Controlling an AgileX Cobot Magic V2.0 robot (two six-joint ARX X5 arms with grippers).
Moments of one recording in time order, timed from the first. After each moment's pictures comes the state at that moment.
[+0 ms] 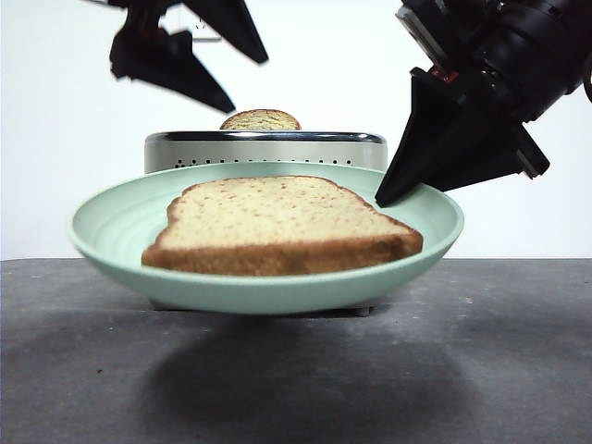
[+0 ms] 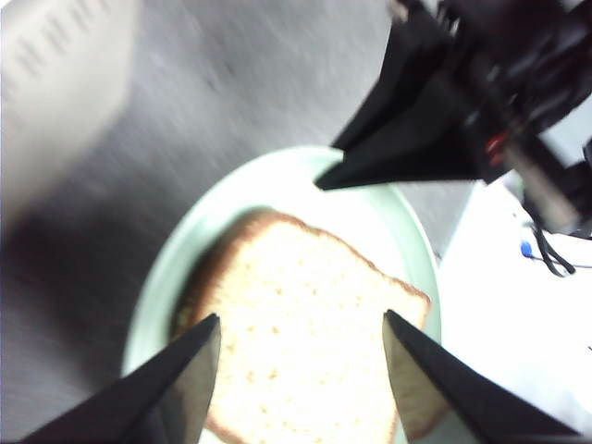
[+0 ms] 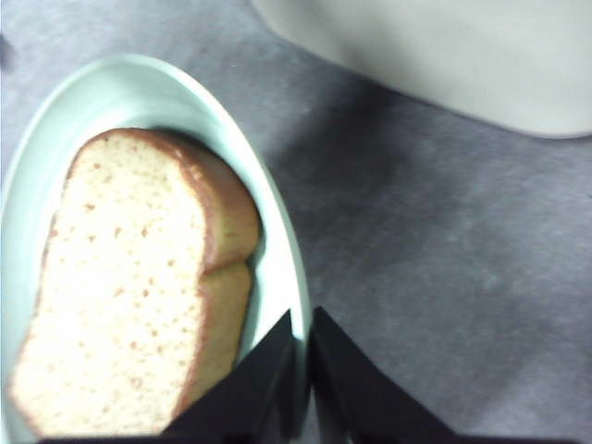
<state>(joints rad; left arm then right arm) -0.57 1.43 1.33 -0.88 0.55 0.13 0.54 1.22 0.76 -0.33 -0.45 0.23</state>
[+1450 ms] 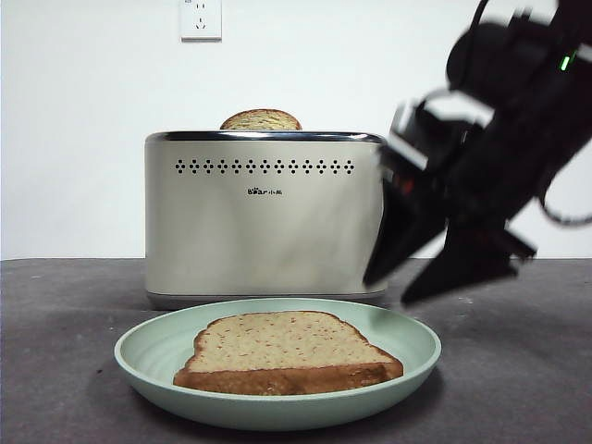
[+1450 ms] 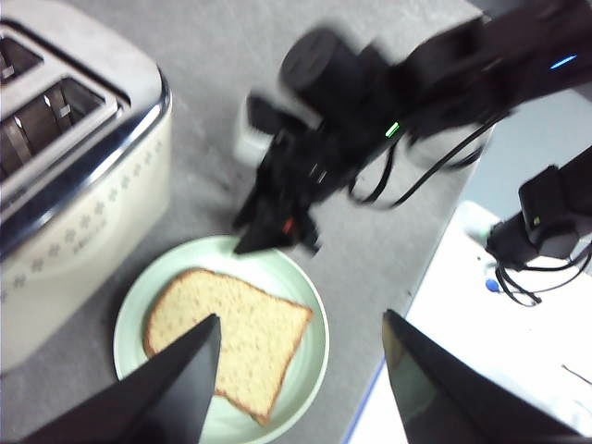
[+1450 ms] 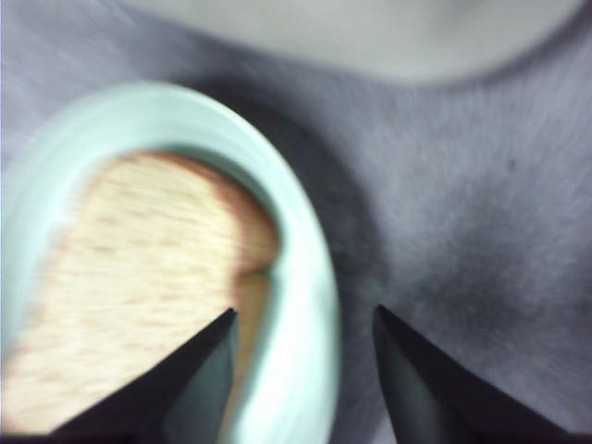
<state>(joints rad) -0.57 1.24 1.59 -1.12 0.49 0.15 0.46 1.49 0.76 -0.16 -0.43 0.24</state>
